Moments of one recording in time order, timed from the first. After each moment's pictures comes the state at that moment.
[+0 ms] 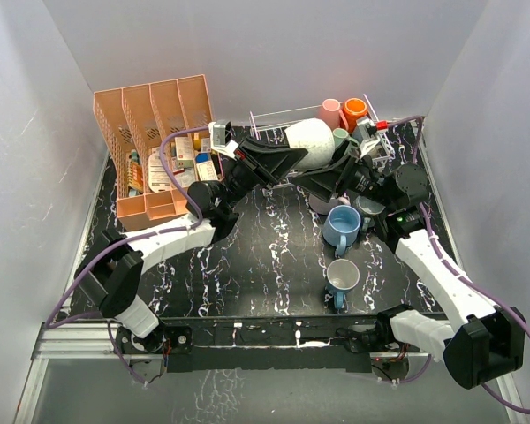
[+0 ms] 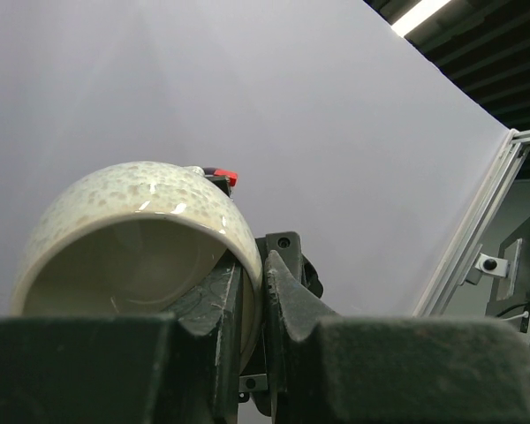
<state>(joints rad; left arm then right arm) -0.78 1.58 1.04 1.39 0.29 -1.05 0.31 1.07 0.86 0.60 -0.84 0.90</state>
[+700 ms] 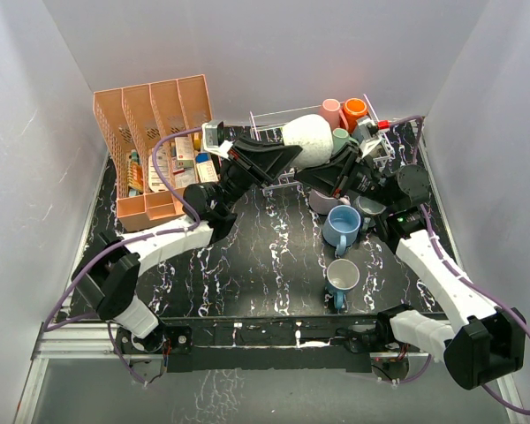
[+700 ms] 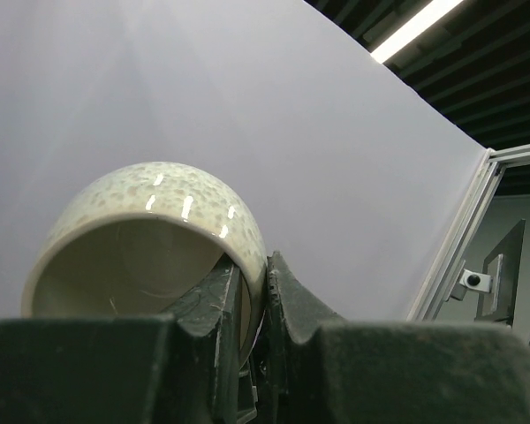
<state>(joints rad) -0.78 1.56 1.03 1.42 0.25 -1.07 0.30 1.07 0.86 0.63 -0.86 0.95</state>
